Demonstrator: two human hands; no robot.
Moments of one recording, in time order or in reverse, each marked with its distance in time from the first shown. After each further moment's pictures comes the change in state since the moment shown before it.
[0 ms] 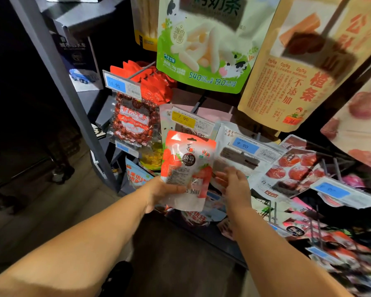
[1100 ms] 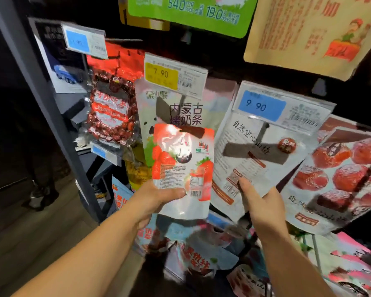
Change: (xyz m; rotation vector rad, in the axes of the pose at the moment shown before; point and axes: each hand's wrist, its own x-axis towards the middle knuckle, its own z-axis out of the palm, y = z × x) left_hand 0.096 -0.060 0.014 -0.040 0.085 0.408; right_hand 0.098 0.082 -0.050 -0.183 -0.091 -0.458
